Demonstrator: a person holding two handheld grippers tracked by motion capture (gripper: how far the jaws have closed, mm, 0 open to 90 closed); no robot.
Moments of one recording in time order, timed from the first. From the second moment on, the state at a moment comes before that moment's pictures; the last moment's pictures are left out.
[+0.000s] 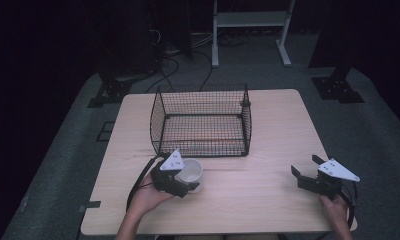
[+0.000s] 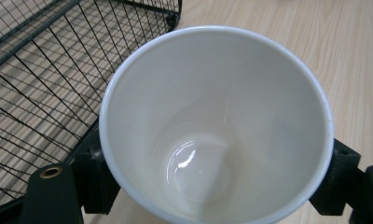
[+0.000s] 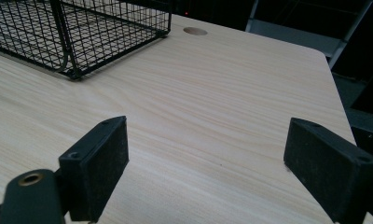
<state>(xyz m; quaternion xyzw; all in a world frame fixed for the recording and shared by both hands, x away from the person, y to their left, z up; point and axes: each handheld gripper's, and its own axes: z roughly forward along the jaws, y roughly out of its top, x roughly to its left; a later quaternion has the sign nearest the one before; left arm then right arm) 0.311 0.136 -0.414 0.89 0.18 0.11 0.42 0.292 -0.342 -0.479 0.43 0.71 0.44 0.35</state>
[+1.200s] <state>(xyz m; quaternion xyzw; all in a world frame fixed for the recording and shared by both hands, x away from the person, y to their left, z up) 0.329 0.124 -0.367 0.89 0.15 0.11 0.41 0.292 -0.343 -0.479 0.43 0.70 0.45 0.35</state>
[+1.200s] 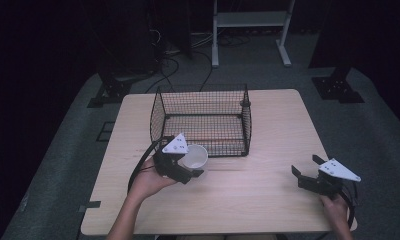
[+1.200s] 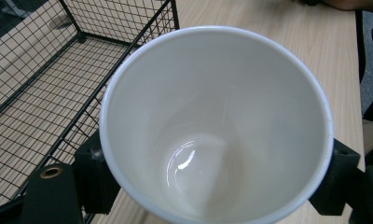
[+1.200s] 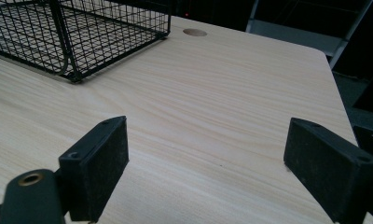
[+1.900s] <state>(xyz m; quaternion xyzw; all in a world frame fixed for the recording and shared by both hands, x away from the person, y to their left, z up) 0.353 0.115 -0.336 0.90 0.13 0.10 0.41 0.292 -0.344 -0.479 0.44 0.70 0.45 0.34</state>
